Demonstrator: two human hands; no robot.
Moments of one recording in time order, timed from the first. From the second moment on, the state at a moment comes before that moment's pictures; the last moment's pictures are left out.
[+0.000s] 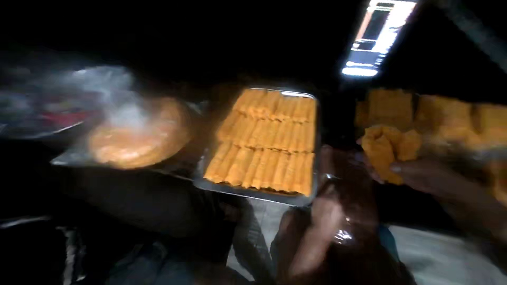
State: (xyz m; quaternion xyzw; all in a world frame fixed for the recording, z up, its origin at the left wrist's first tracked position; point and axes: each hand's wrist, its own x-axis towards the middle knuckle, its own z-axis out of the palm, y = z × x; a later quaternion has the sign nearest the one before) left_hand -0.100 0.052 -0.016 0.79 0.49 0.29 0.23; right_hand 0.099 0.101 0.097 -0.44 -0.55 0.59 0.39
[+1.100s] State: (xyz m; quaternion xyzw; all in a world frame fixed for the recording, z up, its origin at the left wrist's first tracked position) left_hand -0.036 0.041 0.051 0.82 0.46 0.21 0.26; right_hand 0.125 -0.001 0.043 -0.67 -0.58 0.36 0.29
